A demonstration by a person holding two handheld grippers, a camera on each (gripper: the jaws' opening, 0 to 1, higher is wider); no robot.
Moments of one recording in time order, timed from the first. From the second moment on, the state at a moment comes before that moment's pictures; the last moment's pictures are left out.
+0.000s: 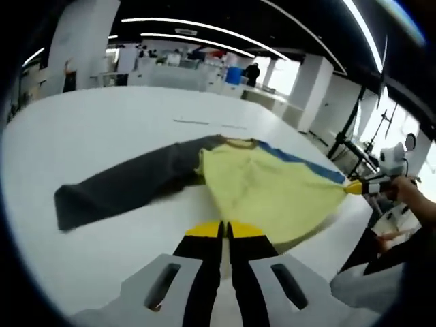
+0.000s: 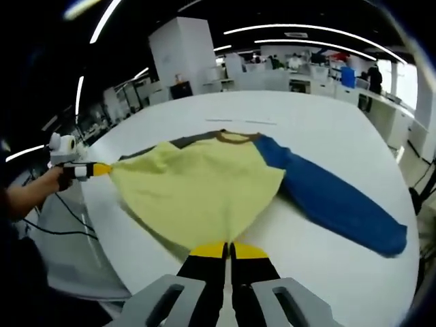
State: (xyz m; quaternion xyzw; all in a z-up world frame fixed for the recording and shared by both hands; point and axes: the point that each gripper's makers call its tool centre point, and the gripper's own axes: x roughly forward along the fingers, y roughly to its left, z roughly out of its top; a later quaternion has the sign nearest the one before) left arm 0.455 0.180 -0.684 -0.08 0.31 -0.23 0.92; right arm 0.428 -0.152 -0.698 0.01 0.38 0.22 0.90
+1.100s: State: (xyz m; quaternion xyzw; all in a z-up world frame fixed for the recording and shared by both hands) left arm 0.371 0.198 -0.737 0.04 0.43 -0.19 0.88; right arm 0.334 -0.150 -0.748 0.00 0.49 0.22 0.84
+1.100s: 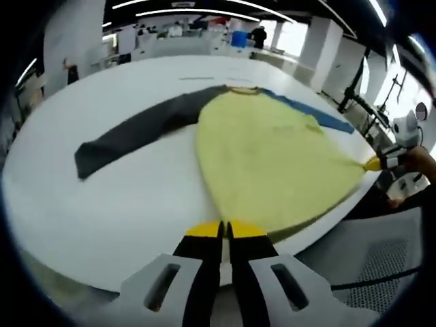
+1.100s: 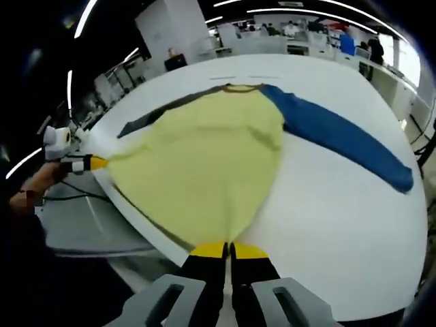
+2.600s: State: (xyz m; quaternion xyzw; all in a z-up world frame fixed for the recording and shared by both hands) left arm 0.387 0.184 -0.721 -0.01 0.38 -0.23 0.90; right arm 0.364 -0.146 -0.724 0.04 0.41 0.26 0.87
